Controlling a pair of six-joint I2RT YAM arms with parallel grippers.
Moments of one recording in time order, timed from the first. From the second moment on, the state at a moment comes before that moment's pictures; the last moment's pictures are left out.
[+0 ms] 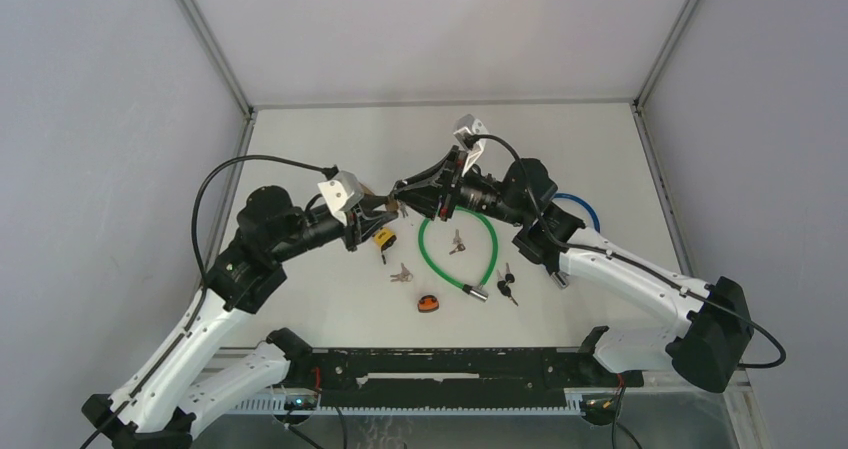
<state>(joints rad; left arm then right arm) -0.60 0.77 0.94 -0.29 0.46 0.15 0.84 1.25 1.03 0.40 -0.46 0.45</state>
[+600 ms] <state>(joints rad) -0.64 0.75 0.94 -0.25 0.38 0.15 0.85 1.25 1.03 0.38 -0.46 0.41</state>
